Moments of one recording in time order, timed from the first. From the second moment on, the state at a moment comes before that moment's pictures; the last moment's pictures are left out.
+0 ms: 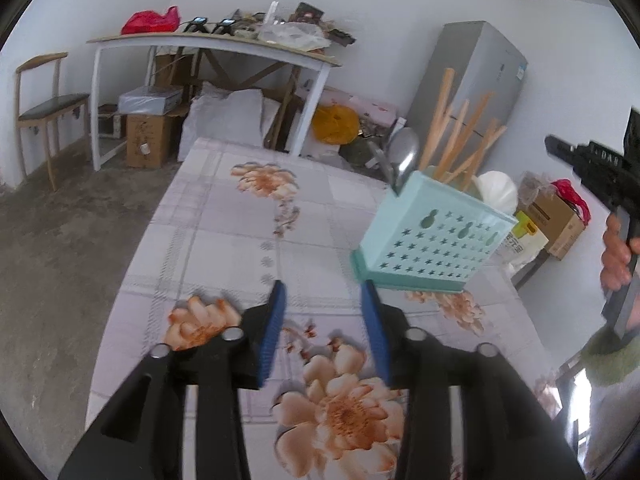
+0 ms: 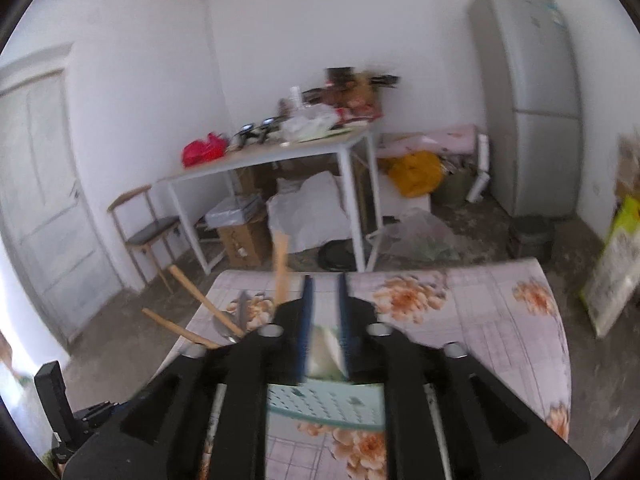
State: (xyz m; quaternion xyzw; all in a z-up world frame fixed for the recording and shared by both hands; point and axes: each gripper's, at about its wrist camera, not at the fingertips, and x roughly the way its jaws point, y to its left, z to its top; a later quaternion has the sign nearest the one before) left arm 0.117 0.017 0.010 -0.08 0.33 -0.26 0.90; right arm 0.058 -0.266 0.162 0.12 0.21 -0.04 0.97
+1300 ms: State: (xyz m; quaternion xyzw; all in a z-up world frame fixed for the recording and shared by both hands) left arm 0.098 -0.126 0.037 0.05 0.25 -0.43 0.87; right arm 0.075 -0.344 -0.008 0.62 0.27 0.13 0.72
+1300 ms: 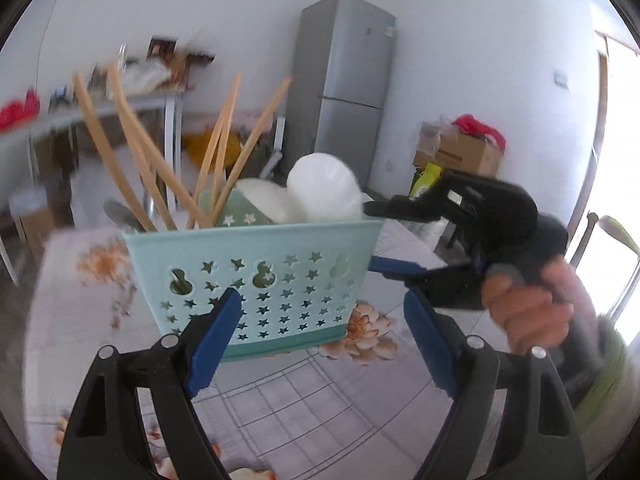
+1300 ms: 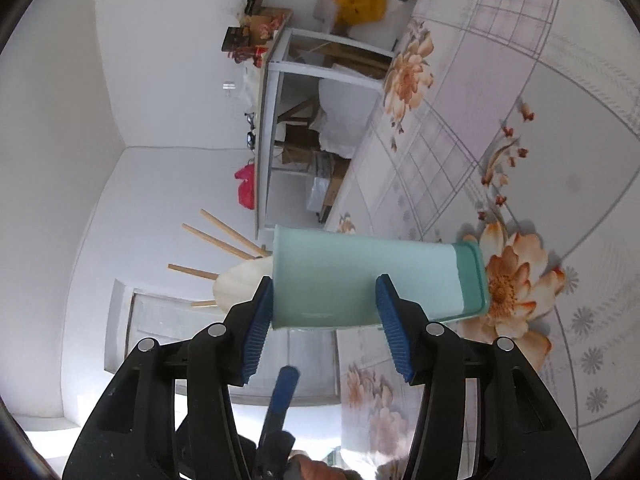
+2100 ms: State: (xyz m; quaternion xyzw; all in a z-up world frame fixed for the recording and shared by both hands) left arm 0.193 -0.092 -0.006 -0.06 0.36 -0.41 0.84; right arm 0.087 -0.354 -0.018 0.65 0.25 0.13 0.71
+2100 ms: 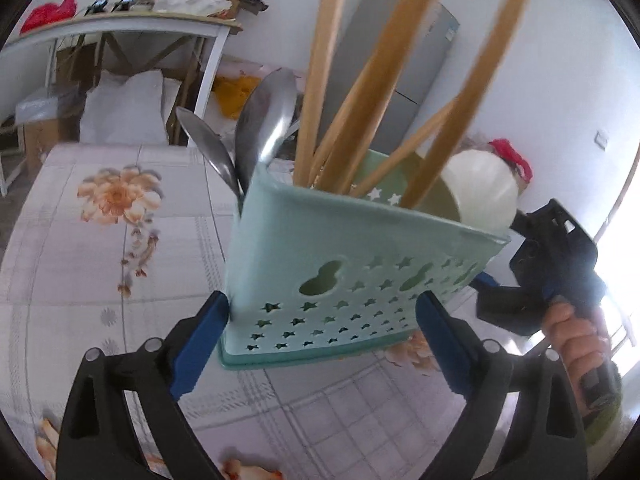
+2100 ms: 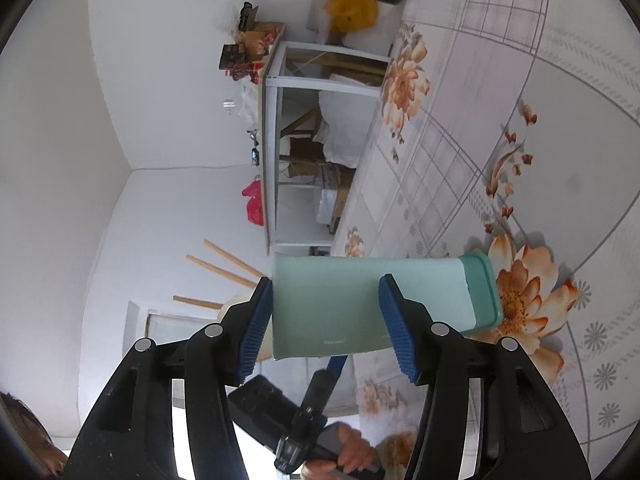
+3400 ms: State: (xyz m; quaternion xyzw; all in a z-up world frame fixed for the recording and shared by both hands) left arm 0.047 -0.055 0.030 -0.01 0.33 -0.27 0.90; right arm -0.056 -0.244 0.050 0.24 0.33 -0.08 0.91
